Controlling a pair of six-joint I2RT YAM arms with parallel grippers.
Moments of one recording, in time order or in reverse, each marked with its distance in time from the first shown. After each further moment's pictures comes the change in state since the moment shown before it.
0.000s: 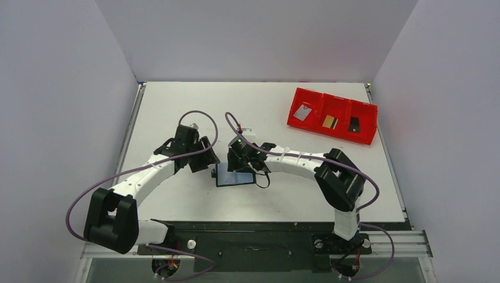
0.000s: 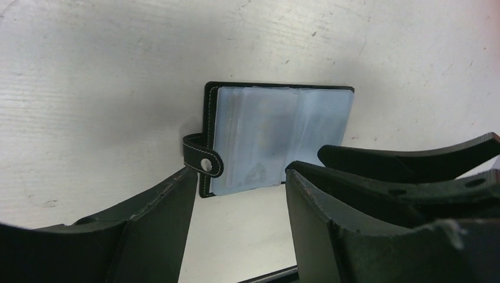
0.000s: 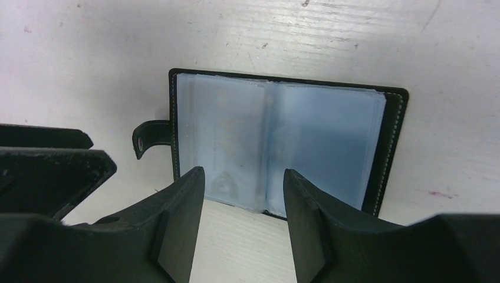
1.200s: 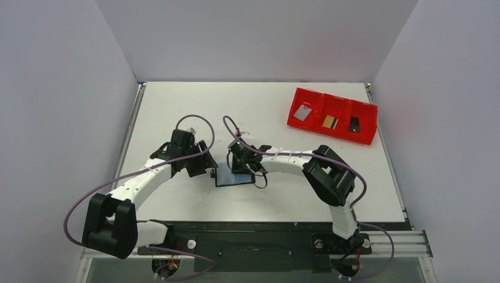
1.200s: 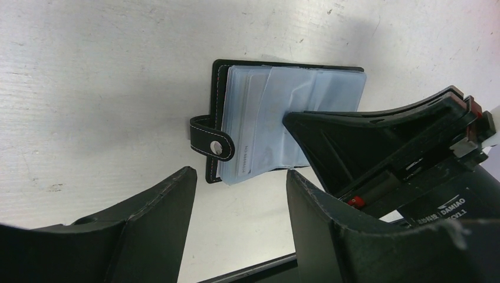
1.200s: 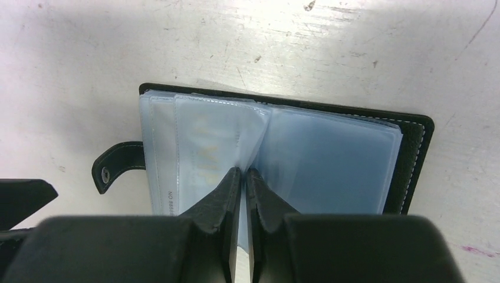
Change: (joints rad) left arm 0.047 -0.061 -0.069 -0.022 0.058 0.020; right arm -0.004 0.133 0.027 0.063 -0.023 -0.014
